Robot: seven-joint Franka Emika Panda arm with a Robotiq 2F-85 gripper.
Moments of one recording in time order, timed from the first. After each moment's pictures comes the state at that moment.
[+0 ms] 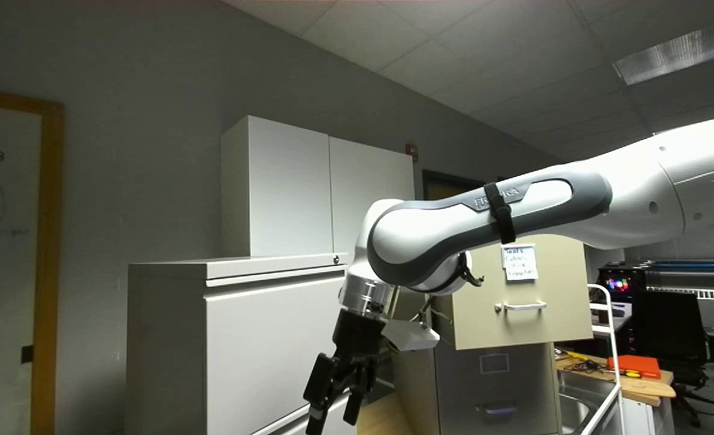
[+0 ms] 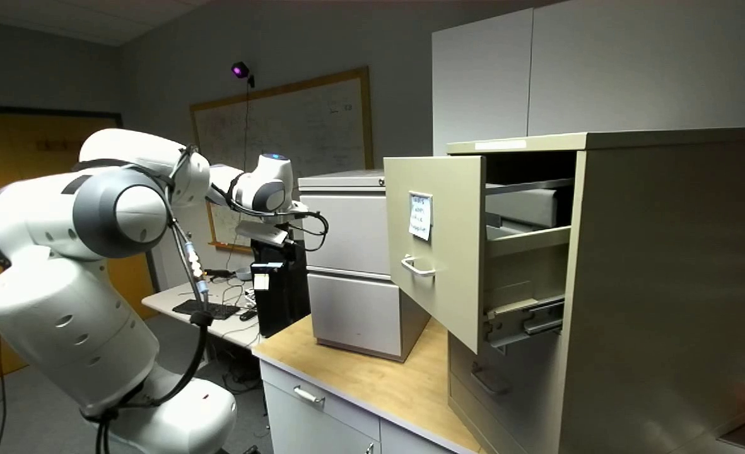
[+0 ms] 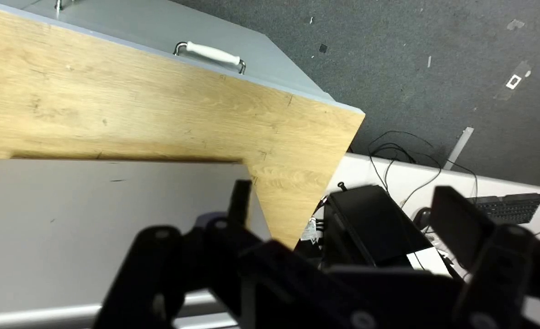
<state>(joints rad) 0.27 -0.37 0.10 -2.20 0.32 2.07 -0.06</state>
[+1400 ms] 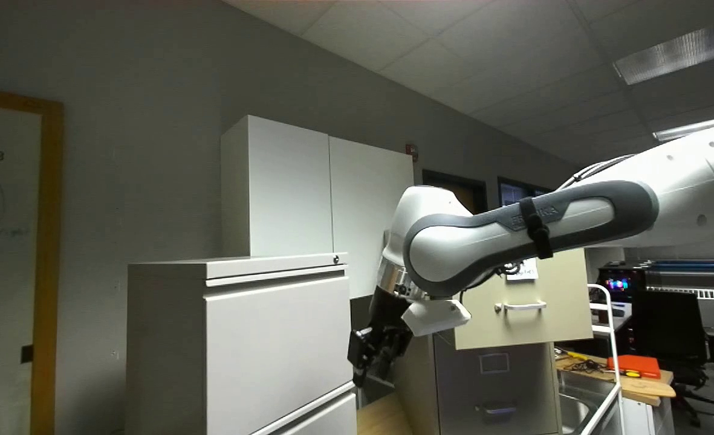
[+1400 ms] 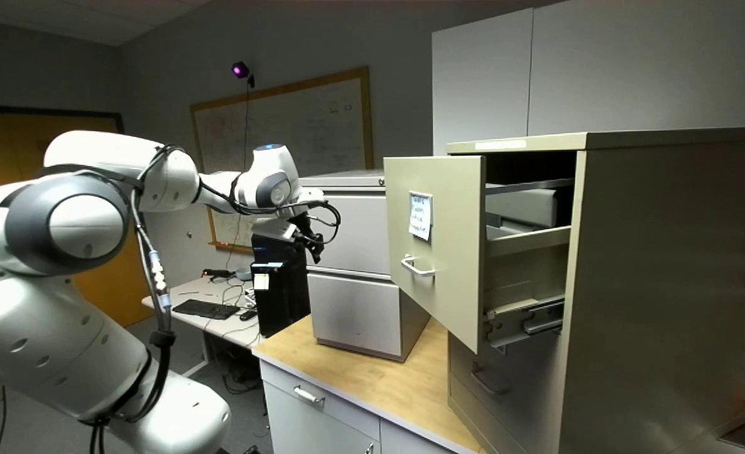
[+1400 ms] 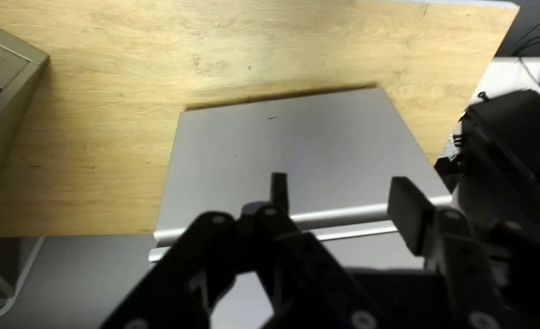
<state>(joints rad) 0.10 -0.50 0.13 -2.29 0.07 2.21 0.18</state>
